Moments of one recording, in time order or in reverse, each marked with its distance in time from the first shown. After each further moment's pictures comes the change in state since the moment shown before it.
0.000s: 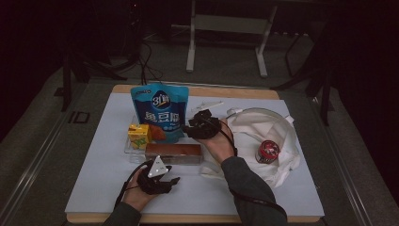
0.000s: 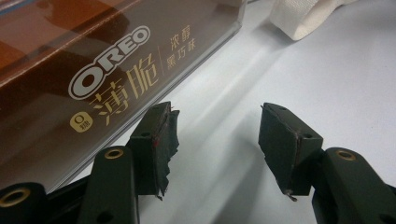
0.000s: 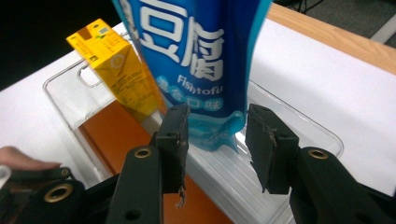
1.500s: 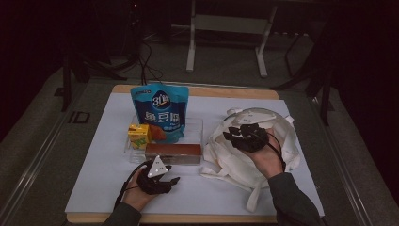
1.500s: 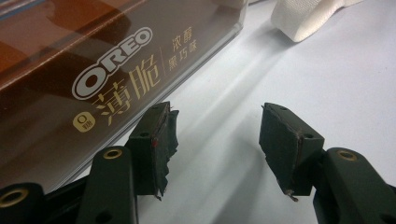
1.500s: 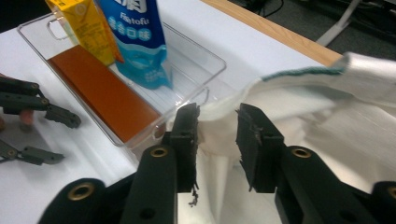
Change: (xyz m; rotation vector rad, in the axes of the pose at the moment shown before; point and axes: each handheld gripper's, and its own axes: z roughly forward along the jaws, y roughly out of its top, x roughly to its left) left arm 0.000 0.000 -0.001 -0.008 0.004 -0.006; right arm -0.046 -0.058 -0.106 -0.026 -0.121 -0.051
